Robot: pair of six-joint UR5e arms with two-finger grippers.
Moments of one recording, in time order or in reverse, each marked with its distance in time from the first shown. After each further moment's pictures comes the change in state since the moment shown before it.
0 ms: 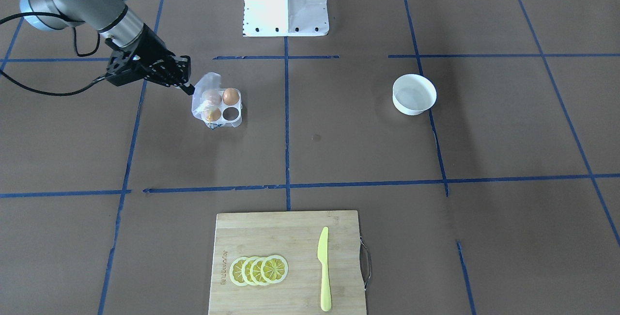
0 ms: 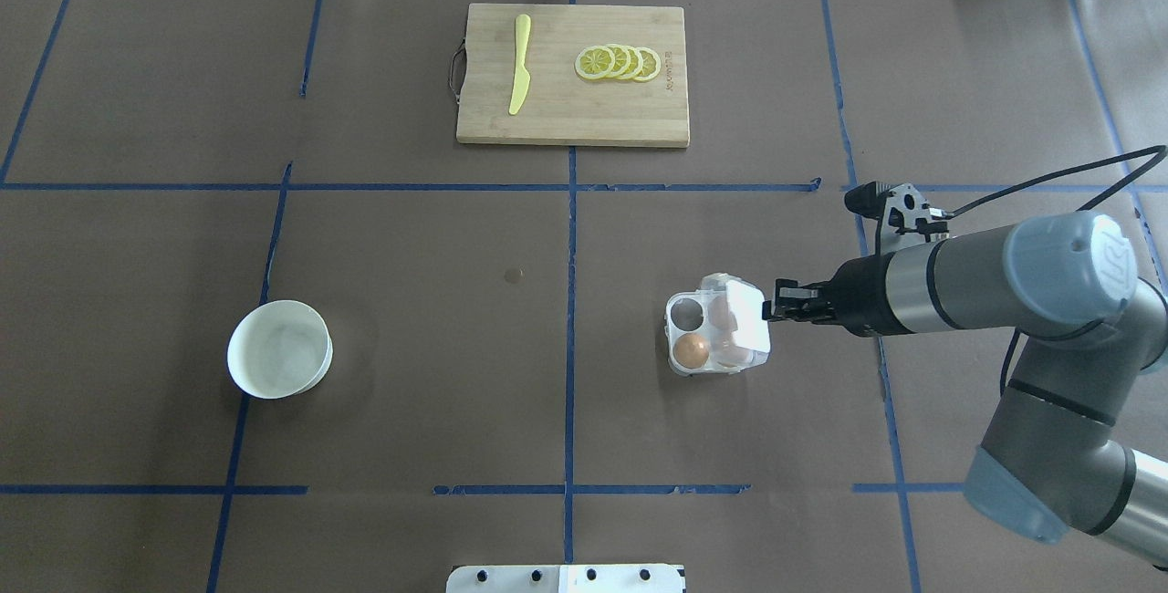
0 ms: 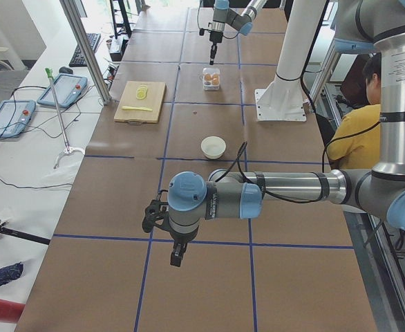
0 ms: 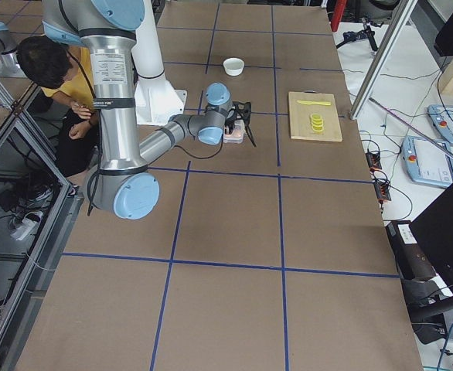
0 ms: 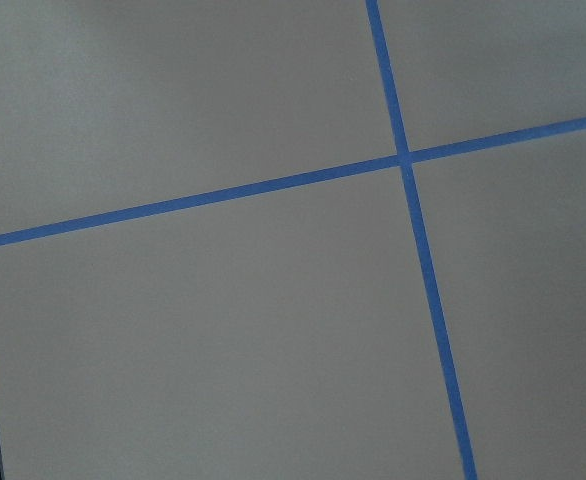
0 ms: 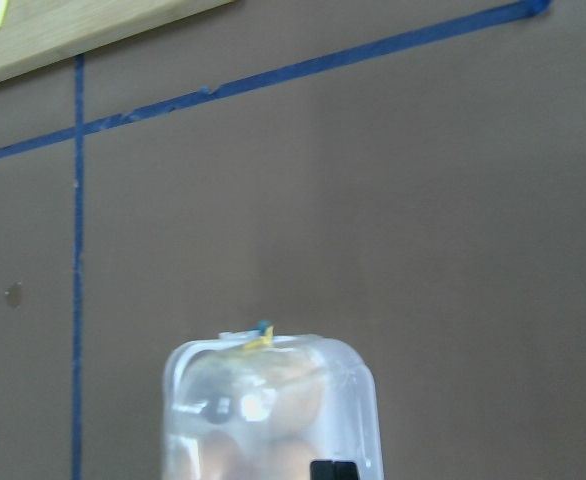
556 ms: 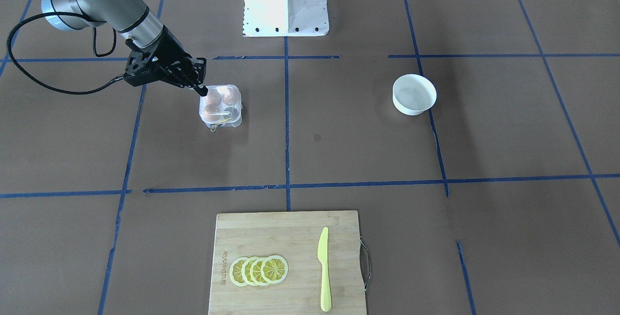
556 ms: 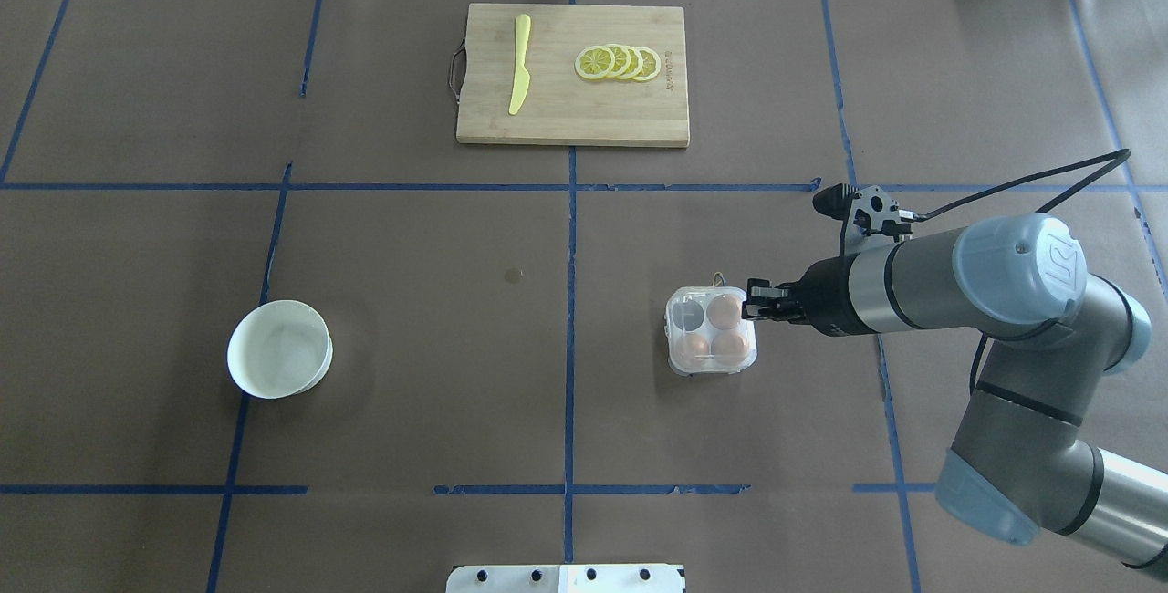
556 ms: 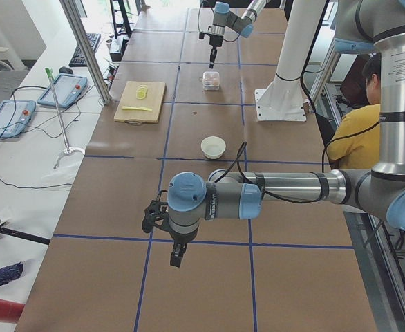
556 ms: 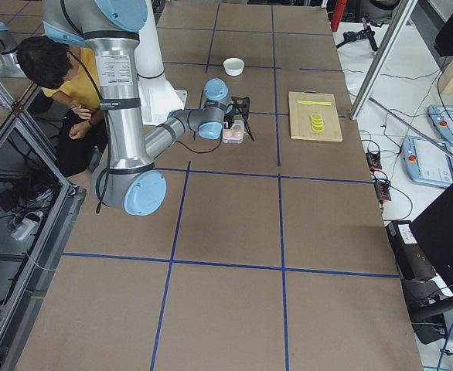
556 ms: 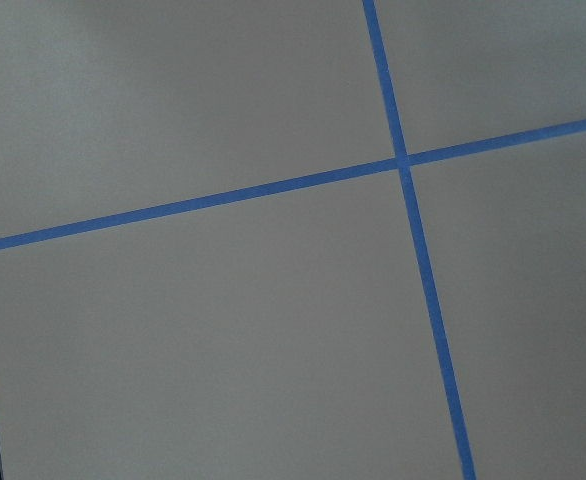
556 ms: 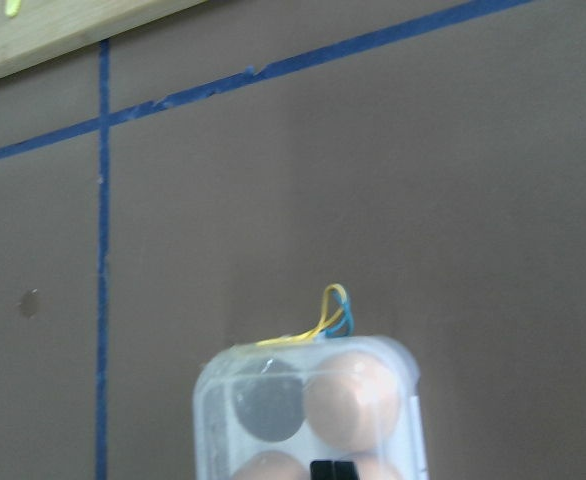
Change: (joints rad) left arm 0.000 0.000 0.003 0.000 0.003 0.002; right arm 0.010 0.031 -0.001 -0.127 -0.015 -0.014
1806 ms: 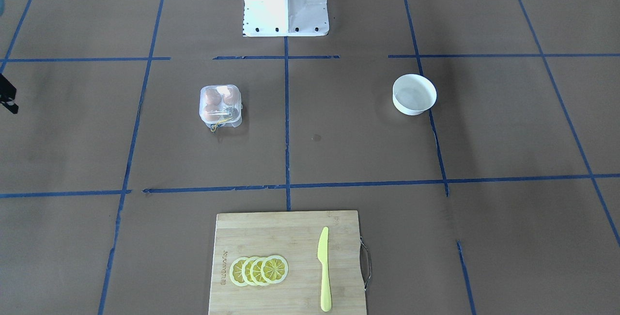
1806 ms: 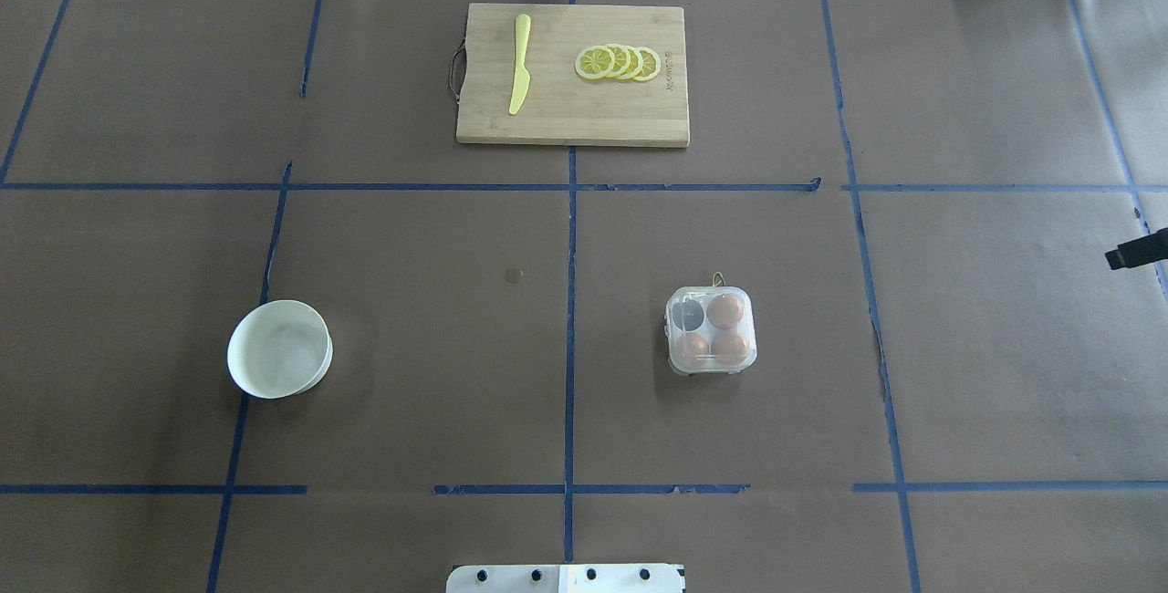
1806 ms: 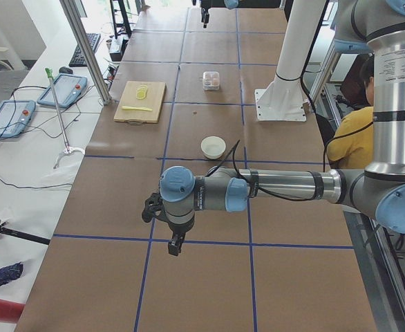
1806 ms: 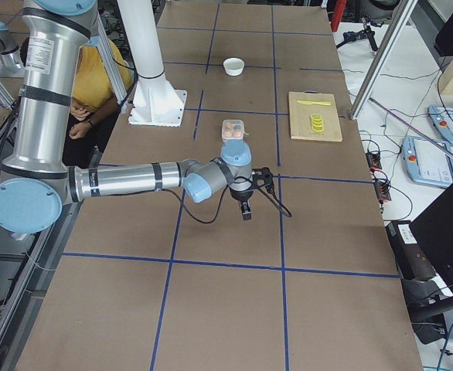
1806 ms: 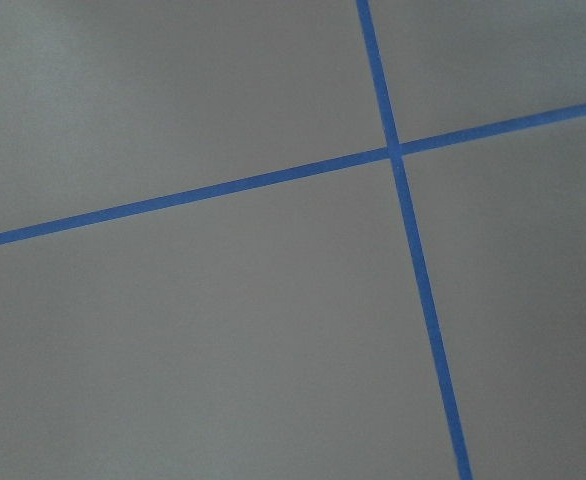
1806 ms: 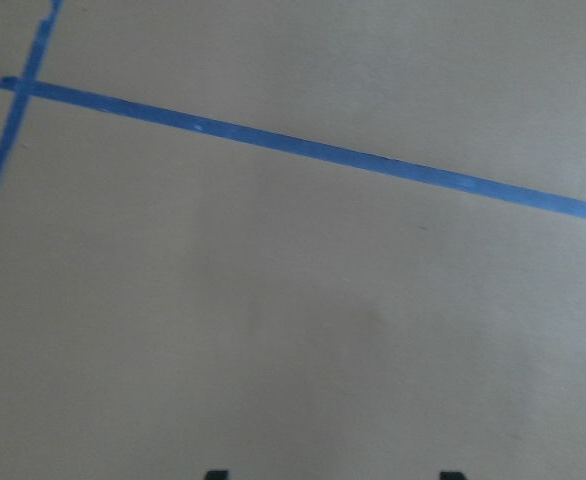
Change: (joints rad) left arm 0.124 -0.012 0.002 0.012 -0.002 -0.006; right arm 0.656 -0.376 -0.127 -0.148 0.323 -1.094
